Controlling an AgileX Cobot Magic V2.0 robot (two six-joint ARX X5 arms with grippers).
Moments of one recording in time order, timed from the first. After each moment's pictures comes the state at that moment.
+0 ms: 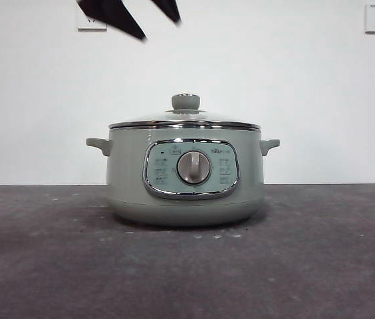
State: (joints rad) left arm -0.50 1.56 1.66 -0.73 0.20 0.10; right arm 0.56 0.71 1.29 -1.36 -0.03 0.04
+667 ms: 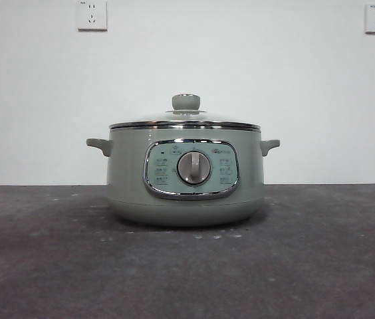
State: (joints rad) left arm -0.50 1.11 1.66 -1.19 0.29 0.09; right arm 0.56 0.71 1.29 -1.36 -0.02 0.04
